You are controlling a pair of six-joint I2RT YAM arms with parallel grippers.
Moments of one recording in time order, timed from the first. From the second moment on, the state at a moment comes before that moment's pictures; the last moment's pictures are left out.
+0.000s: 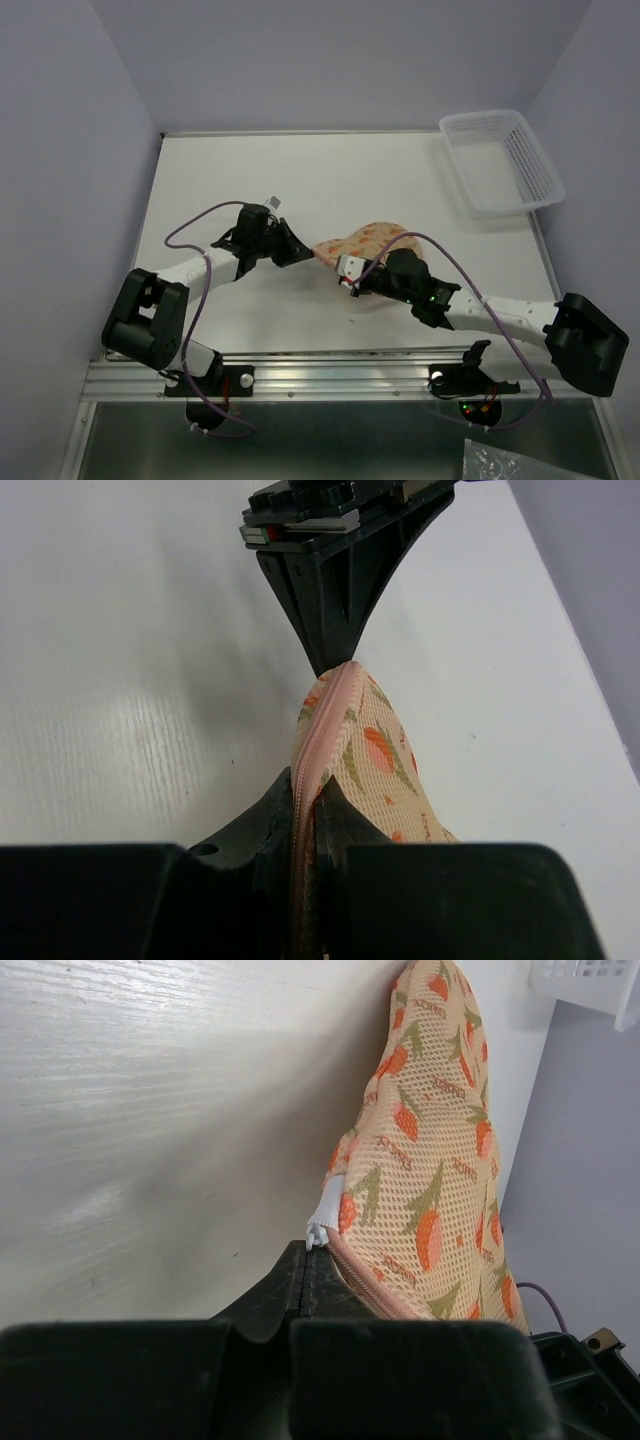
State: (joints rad) left arm -0.40 1.44 0.68 0.05 0.41 -0.91; right arm 0.94 1.22 0.52 0.45 -0.18 -0.56
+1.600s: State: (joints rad) left arm -0.45 1.08 0.63 -0.14 0.03 -0.82; right arm 0.95 1.68 1.00 0.38 -0.18 -0.52
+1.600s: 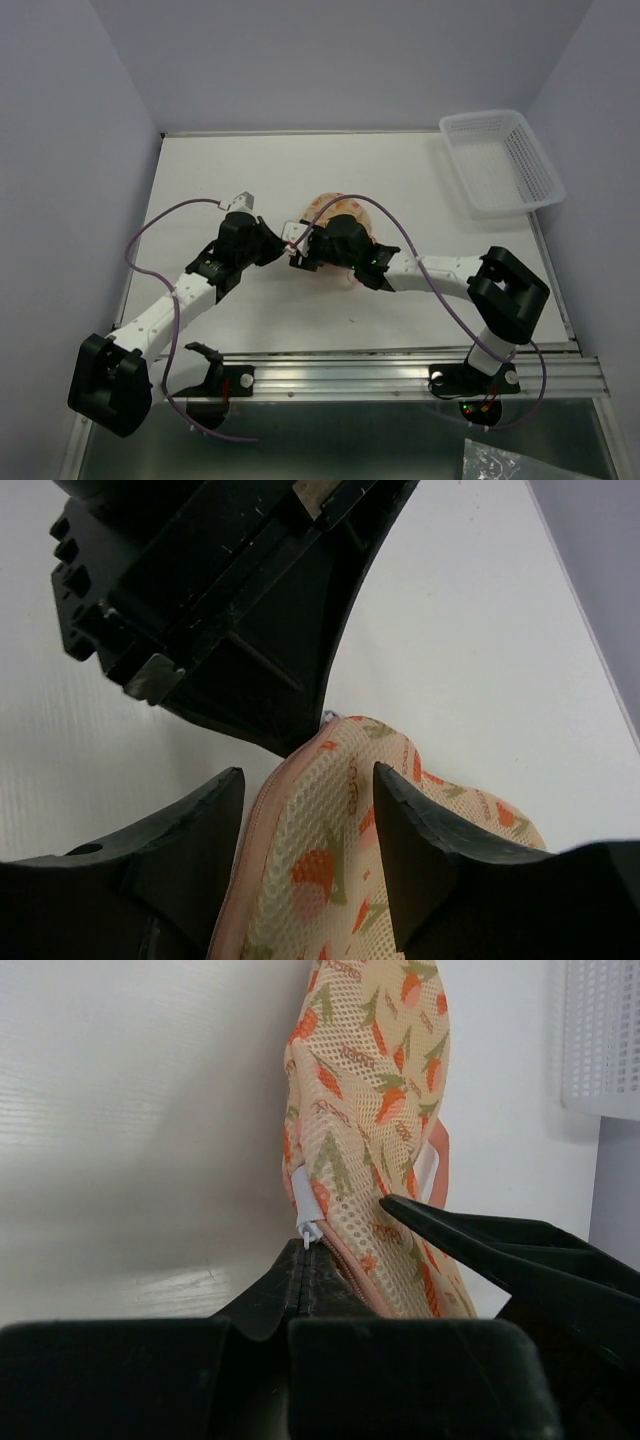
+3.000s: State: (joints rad) left arm -0.39 1.30 0.65 -0.02 0.25 -0.84; right arm 0.94 1.65 0.89 0.38 -0.08 -0.54
